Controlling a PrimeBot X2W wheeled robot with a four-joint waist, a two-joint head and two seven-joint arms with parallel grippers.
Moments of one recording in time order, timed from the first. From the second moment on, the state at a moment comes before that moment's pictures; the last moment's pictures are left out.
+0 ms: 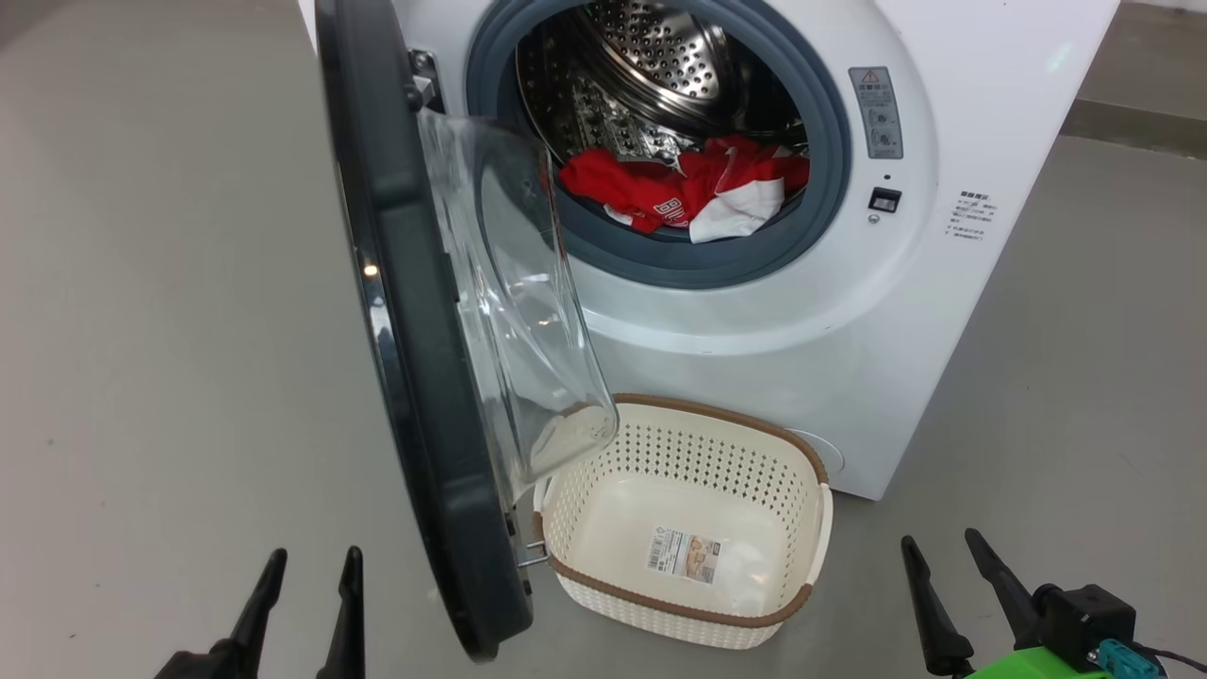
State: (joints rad) left arm 0.02 0.04 0.03 0.23 -0.20 -0.11 -0.25; right arm 0.04 -0.06 0.01 0.36 0.32 0.13 -0.25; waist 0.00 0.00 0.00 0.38
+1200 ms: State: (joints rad) left arm -0.04 0.04 0.07 -0.21 -0.28 -0.09 -0.26; right arm 0.04 -0.04 -0.01 0.34 0.29 0.13 -0.25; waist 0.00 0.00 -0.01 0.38
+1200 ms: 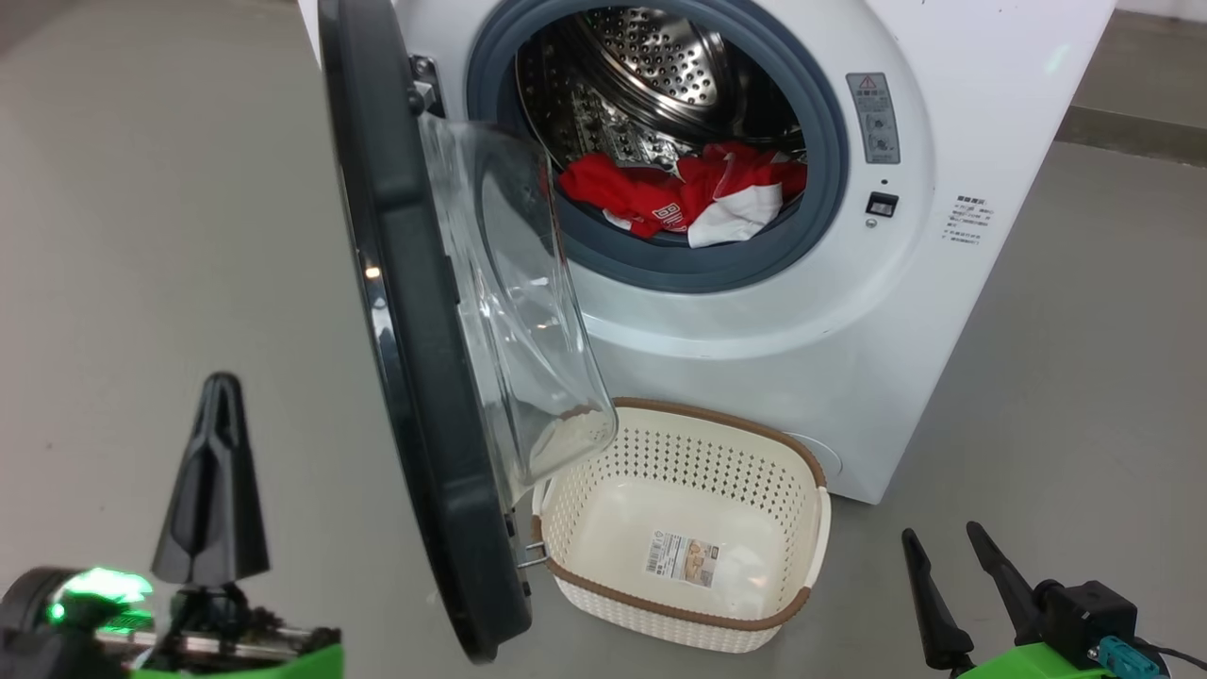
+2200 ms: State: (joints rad) left arm 0.00 0.05 -0.43 0.01 -0.43 -0.03 -0.26; right arm 0.04 -0.04 0.01 0.34 0.29 0.13 -0.25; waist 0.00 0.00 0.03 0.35
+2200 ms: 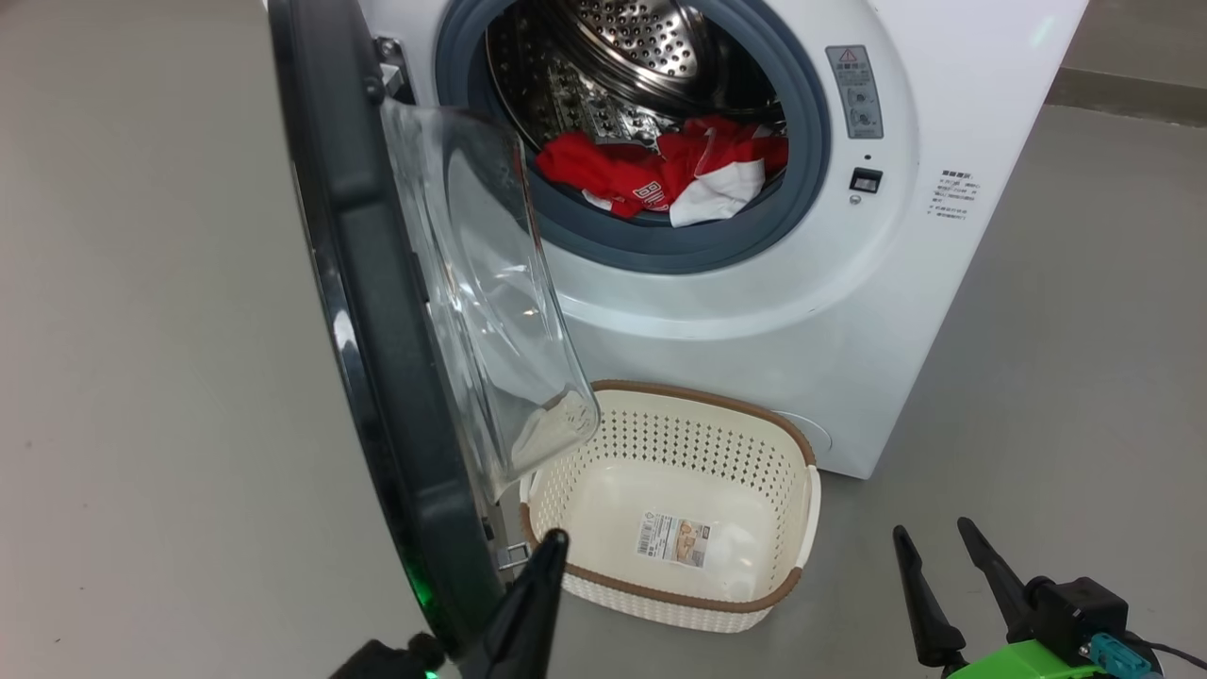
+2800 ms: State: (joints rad) left arm -0.01 0.04 -0.27 0.10 -0.43 -0.04 -0.26; right arm 0.04 -0.04 0.01 0.32 0.28 0.13 -0.25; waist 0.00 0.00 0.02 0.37
